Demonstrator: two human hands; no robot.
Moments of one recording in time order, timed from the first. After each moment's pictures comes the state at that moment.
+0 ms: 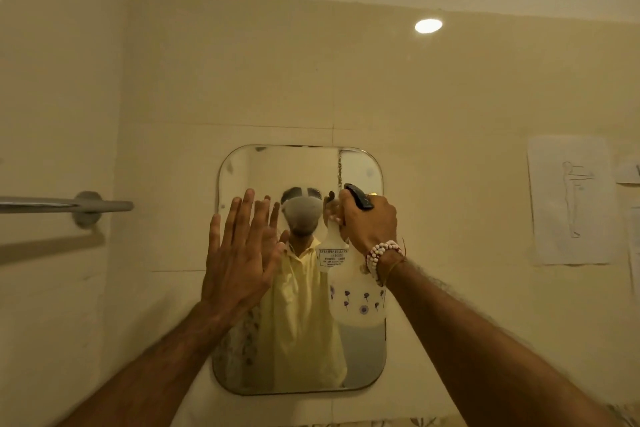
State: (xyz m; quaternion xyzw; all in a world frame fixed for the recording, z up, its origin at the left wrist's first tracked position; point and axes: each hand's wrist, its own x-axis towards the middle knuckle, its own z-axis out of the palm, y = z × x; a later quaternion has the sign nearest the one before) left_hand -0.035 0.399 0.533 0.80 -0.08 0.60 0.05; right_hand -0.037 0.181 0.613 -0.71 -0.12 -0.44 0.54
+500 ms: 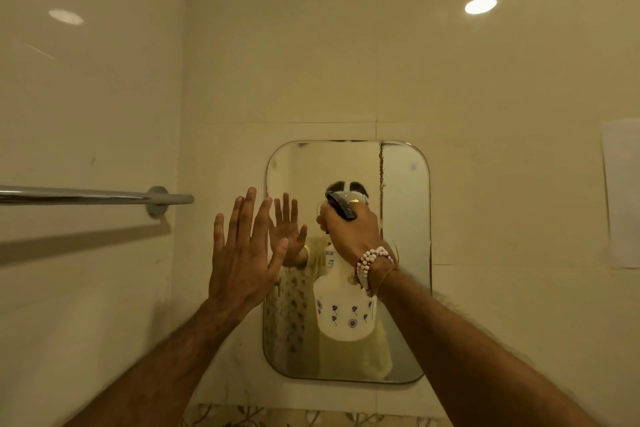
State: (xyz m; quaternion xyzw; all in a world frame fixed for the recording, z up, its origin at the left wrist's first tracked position) left_hand -0.077 0.450 0.529 0.82 -0.01 0.58 0.03; right_hand -0.061 0.262 0.592 -0.71 -0.22 -0.30 0.59
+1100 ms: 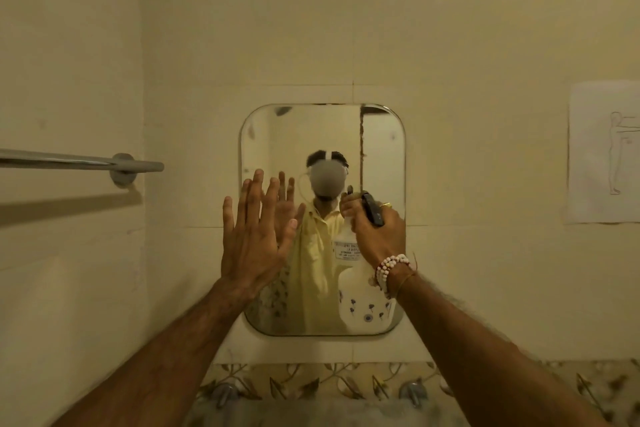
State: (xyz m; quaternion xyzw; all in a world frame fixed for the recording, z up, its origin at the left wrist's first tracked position) left_hand -0.064 0.403 0.505 0.83 -0.04 0.55 0.07; right_hand -0.040 0.197 0.526 -0.69 -0.11 -0.36 0.62
